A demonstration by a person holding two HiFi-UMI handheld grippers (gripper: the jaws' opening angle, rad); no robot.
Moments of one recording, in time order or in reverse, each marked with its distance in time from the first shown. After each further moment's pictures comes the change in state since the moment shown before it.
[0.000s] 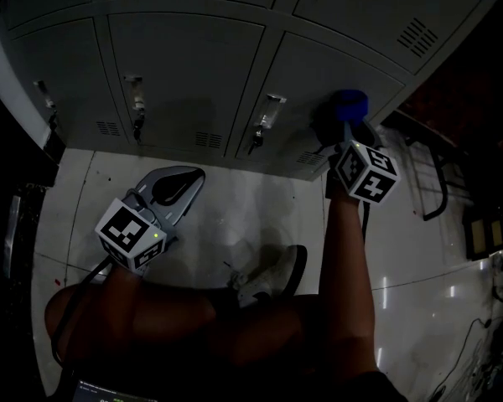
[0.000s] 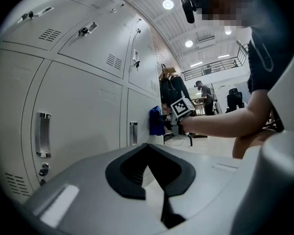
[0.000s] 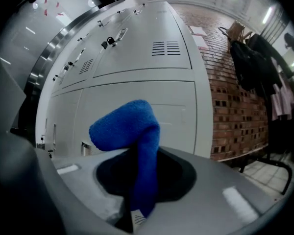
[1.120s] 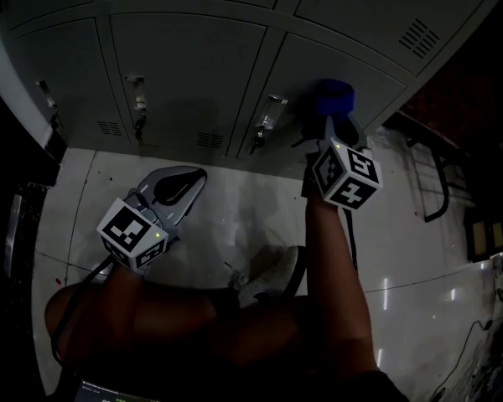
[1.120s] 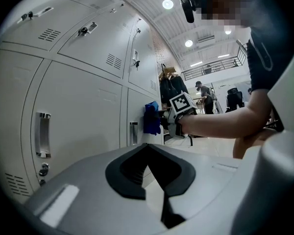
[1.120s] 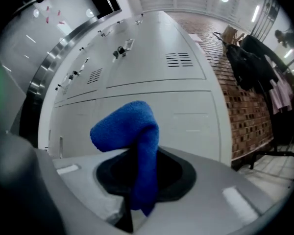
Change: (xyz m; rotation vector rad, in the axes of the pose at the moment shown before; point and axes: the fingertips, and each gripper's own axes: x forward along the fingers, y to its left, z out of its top) left arm 0.001 0.000 -0.001 0.003 0.002 -0.001; right arm -0.005 0.053 0.018 0.056 -0.103 0.015
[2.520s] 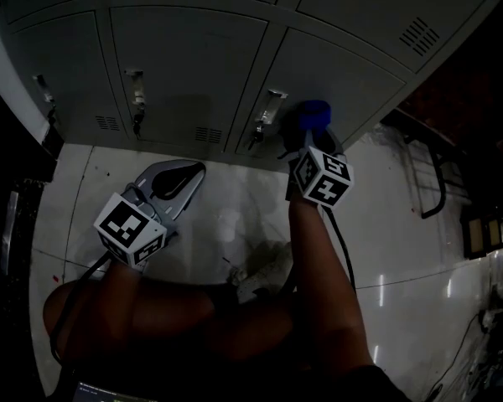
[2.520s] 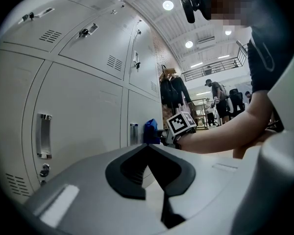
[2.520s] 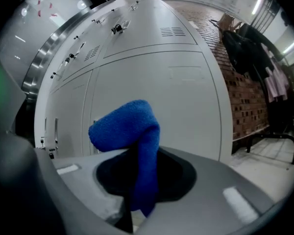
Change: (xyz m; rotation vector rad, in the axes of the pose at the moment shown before) left arm -0.002 0.001 0.004 -0.003 -0.012 0.003; right arm 0.012 -0.003 -0.086 0.034 0.121 -0.033
